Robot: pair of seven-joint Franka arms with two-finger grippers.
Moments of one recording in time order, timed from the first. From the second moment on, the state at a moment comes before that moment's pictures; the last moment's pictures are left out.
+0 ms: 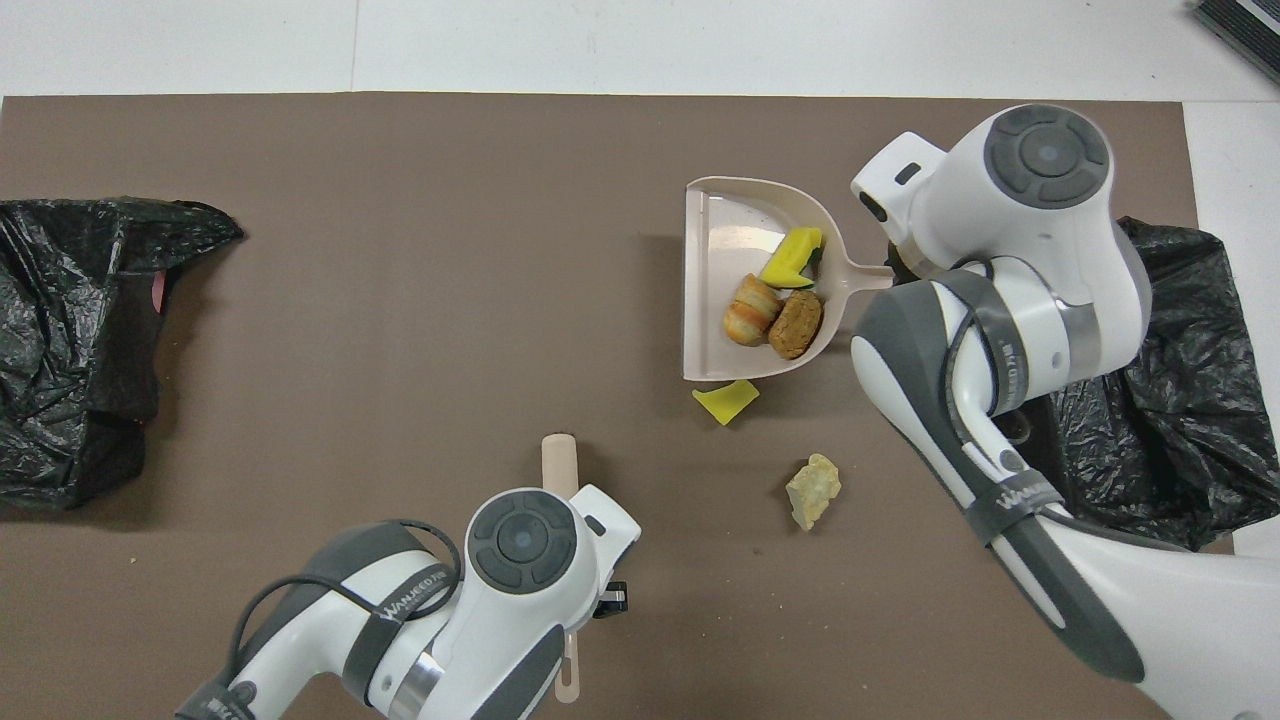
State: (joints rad) left arm -0.83 -0.05 0.00 -2.30 -0.23 2.02 -0.68; right arm 0.13 0.33 0.06 -1.63 -0.17 1.99 -1.24
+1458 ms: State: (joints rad) left arm -0.50 -0.09 0.03 -2.20 -0.26 1.91 -0.71; right arm -0.47 0.18 0.06 -1.74 -0.44 2.12 -1.88
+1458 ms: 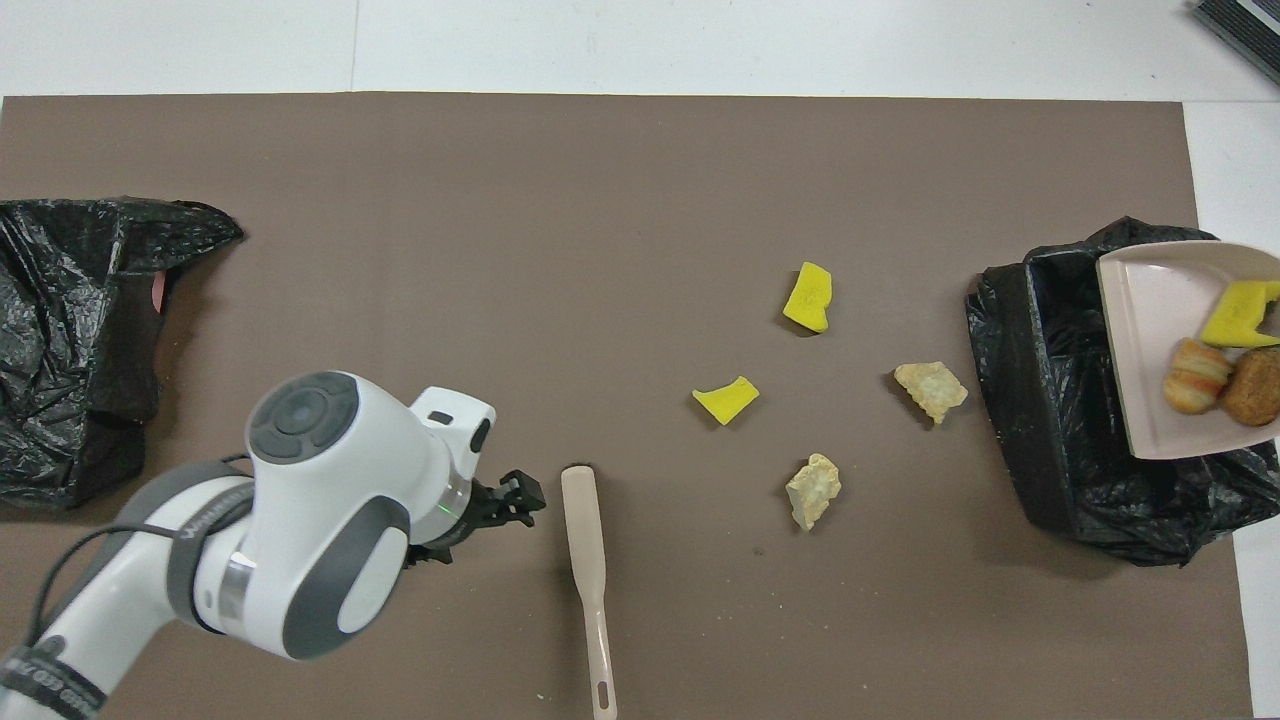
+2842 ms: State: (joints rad) left arm -0.01 0.02 0.03 -1.61 -0.08 1.58 0.06; right arm -0.28 -0.11 0.08 -1.95 -1.04 1.98 -1.66
